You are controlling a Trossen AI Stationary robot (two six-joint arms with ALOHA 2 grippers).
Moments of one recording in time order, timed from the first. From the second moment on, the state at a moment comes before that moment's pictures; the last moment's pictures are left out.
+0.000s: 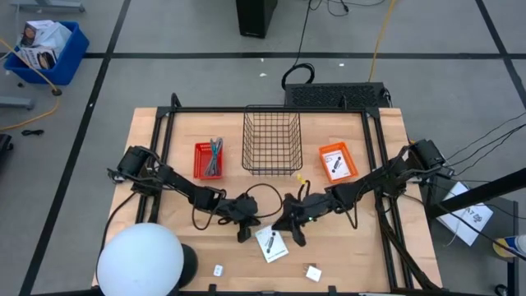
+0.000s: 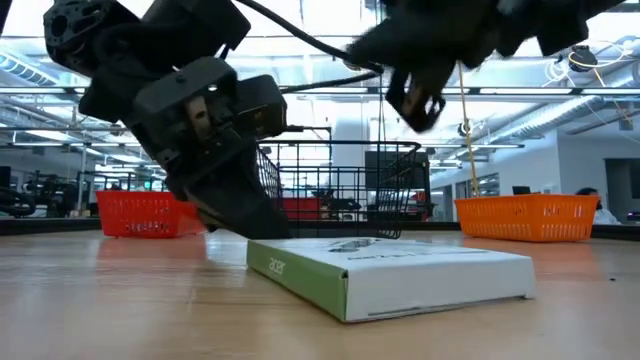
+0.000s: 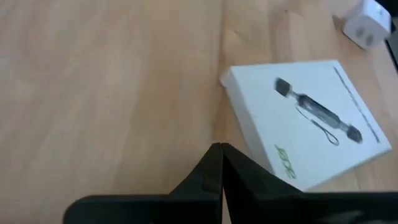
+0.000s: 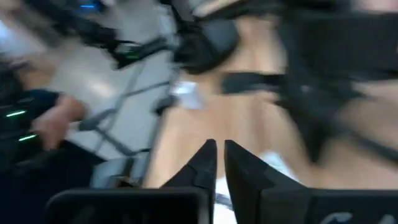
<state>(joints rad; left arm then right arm) -0.31 1.87 0.78 0.40 -0.01 -0.53 0.35 1.64 0.79 0.46 -0.02 0.55</state>
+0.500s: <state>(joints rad) -0.33 1.86 0.78 0.40 0.06 -0.48 0.40 1.64 0.79 0.21 0.00 0.70</state>
